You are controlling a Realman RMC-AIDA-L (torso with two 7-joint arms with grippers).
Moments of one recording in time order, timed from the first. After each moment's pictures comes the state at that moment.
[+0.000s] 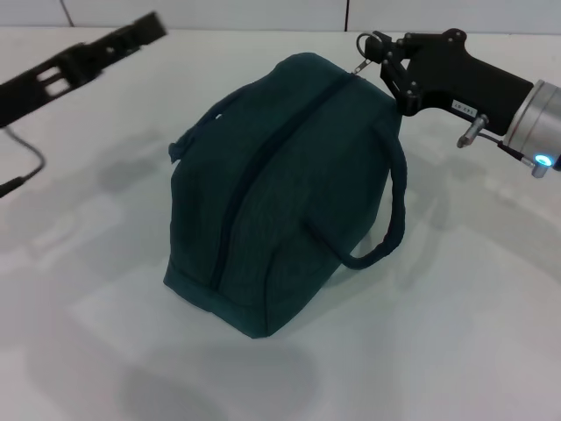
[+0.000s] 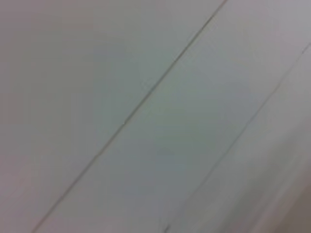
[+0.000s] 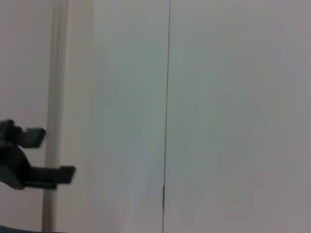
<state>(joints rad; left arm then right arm) -0.47 -2.03 0.50 0.61 1.65 1.67 -1.79 0.64 2.02 -1.61 -0.45 -0.66 -1.07 0.77</state>
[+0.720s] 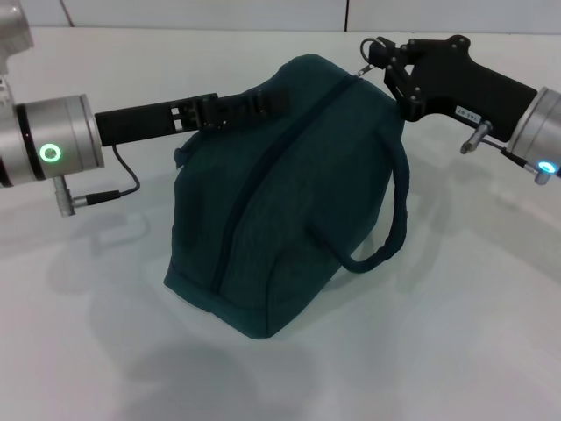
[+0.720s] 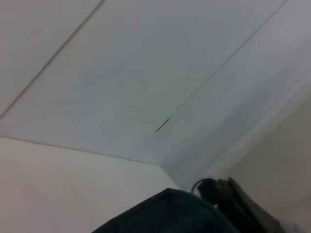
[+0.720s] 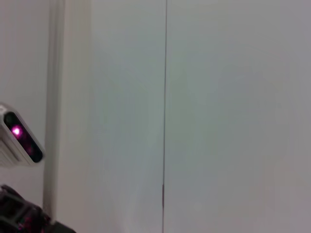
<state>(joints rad) -0.60 -2.06 0.66 0.58 1.84 1.55 -1.92 0.63 2.02 -1.61 -0.45 -0.66 -1.08 0.77</state>
